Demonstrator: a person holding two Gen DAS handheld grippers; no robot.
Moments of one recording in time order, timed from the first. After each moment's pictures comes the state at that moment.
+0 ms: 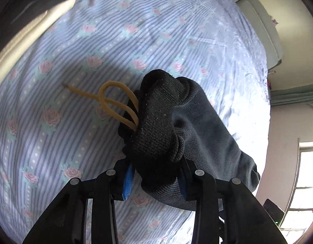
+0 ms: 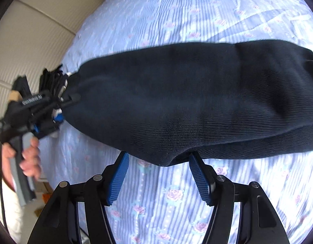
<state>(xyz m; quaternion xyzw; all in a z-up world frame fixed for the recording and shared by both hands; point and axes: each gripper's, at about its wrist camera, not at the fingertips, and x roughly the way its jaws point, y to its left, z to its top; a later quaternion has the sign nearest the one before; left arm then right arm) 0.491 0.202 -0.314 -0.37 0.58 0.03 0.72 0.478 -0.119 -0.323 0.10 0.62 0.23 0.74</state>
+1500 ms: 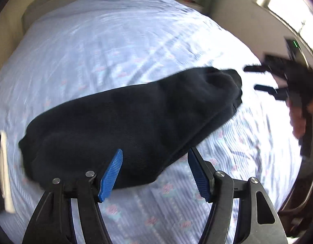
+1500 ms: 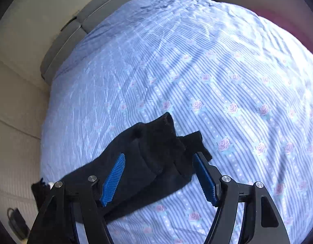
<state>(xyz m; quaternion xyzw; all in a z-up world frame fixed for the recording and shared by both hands) 0.447 -0.049 -0.241 0.07 0.53 -0.19 0.82 0.480 -0.379 -0.263 0.31 0.49 -0.04 0.81</state>
